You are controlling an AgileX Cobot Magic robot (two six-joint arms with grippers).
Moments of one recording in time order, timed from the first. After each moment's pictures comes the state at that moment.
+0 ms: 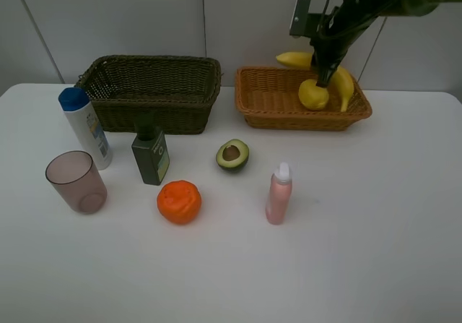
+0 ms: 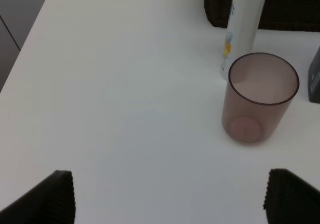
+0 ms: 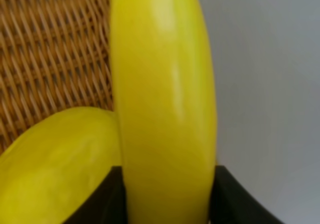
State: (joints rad) left arm 0.05 -0.01 -0.41 -0.01 1.08 -0.04; right arm 0.22 2.23 -1.81 -0.26 0.58 -1.03
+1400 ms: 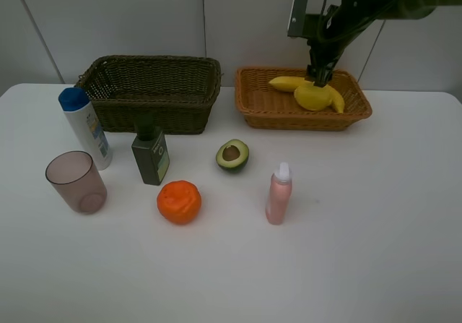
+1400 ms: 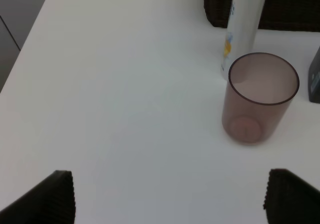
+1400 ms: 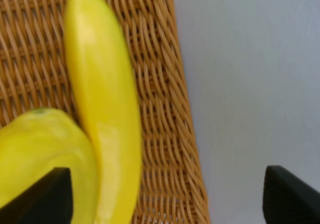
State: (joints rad) left arm 0.05 -0.01 -0.41 -0.01 1.08 -0.04; right arm 0.22 2.23 -1.81 -0.25 0.53 -1.07
